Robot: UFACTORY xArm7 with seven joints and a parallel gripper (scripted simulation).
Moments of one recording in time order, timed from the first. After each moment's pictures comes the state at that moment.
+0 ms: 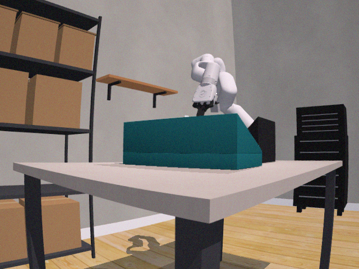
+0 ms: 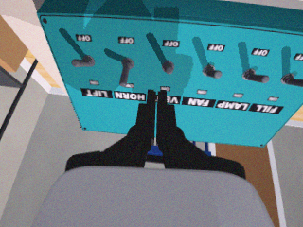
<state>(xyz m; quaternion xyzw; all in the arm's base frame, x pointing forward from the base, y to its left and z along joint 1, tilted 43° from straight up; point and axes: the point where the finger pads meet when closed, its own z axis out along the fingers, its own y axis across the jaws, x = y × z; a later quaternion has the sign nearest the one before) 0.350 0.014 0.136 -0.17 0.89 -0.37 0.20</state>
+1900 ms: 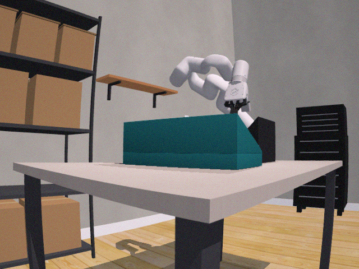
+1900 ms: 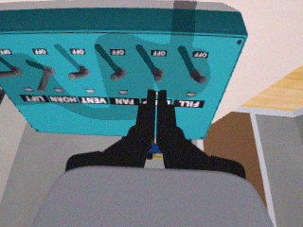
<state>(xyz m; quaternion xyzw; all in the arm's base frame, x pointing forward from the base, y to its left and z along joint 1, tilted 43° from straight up) 0.300 0.117 0.029 -0.17 0.90 -0.34 0.21</state>
